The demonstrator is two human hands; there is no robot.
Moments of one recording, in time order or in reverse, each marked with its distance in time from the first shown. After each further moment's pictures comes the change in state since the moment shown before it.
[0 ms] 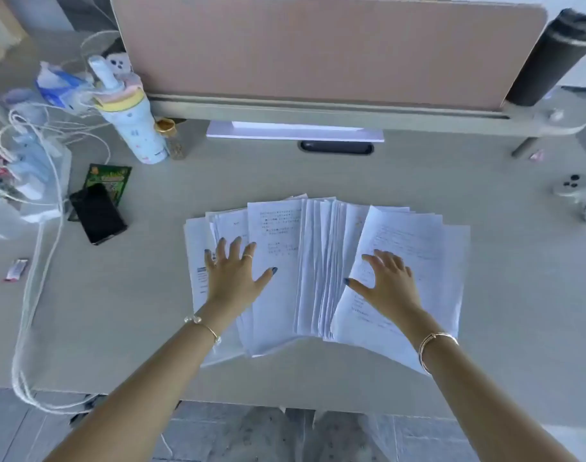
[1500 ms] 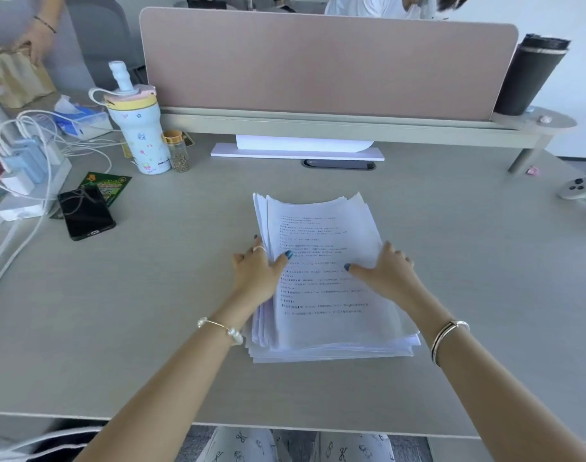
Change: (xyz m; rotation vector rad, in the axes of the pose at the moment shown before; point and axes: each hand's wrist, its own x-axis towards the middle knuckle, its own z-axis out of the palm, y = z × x) left_hand 0.026 0.004 0.072 -0.600 0.204 0.003; right_hand 0.014 -0.031 0.045 0.308 0.120 0.209
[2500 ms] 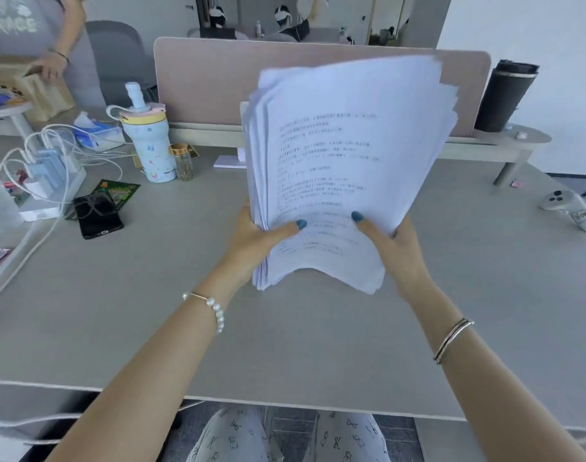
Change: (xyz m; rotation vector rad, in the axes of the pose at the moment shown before) left_hand -0.042 0.081 -0.053 -0.807 0.078 0.219; right_hand -0.048 -0.007 -0.054 0.911 0.128 -0.411
